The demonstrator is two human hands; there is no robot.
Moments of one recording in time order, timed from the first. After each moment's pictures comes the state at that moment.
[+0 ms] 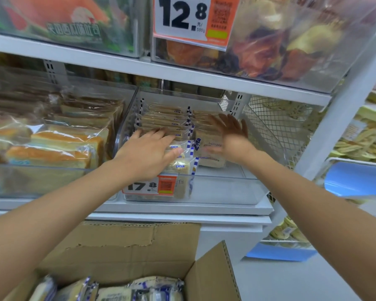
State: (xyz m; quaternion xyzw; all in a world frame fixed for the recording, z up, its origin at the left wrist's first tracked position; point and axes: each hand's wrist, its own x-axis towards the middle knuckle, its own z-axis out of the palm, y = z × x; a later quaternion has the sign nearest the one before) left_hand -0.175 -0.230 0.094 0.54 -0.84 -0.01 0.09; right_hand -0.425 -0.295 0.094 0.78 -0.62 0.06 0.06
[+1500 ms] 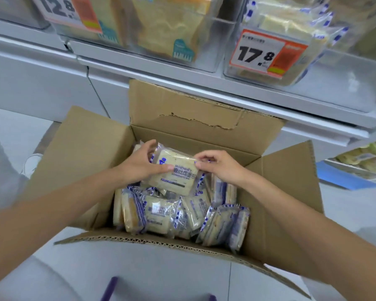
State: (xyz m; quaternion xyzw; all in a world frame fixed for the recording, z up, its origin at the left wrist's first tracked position) left_hand -0.019 -0.011 -0.121 0.67 -0.47 -0.54 0.19; right_hand -0.261 -0.065 -0.117 0.66 -0.48 0.09 -0.58
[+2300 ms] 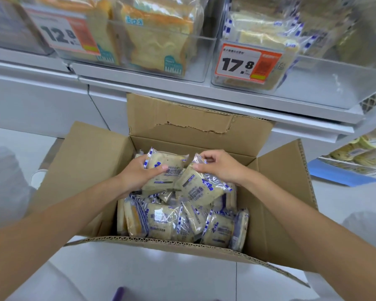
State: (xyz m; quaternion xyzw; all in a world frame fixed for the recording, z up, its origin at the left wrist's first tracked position) left_hand -0.017 0.000 -0.119 0.65 -0.41 -0.59 0.27; right_hand -0.265 -0.063 -0.096 0.67 -0.47 0.11 -0.56
